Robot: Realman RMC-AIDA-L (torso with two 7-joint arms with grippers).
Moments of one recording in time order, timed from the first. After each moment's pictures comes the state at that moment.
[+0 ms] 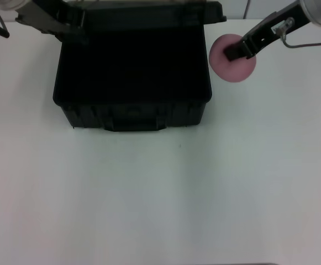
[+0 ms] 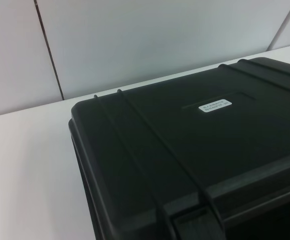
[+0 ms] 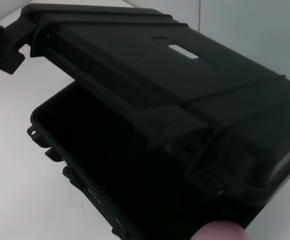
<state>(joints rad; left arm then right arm) -0.81 -2.04 1.33 1.64 -0.34 -1.72 -0.10 0.87 2.05 -1.04 -1.12 0.60 1.54 -0.74</state>
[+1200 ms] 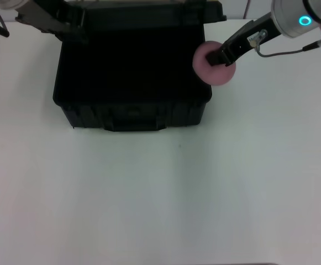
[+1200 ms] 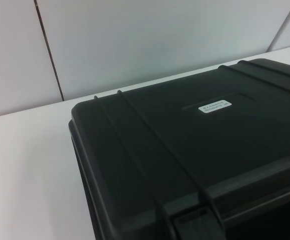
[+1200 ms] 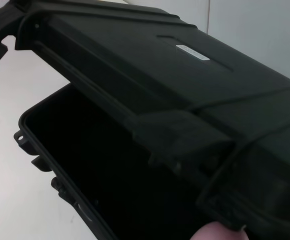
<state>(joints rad) -0.81 -2.04 1.32 1.64 -0.35 -1.72 -0.10 0.91 2.06 -1.06 -0.90 0.62 1.34 -0.85</state>
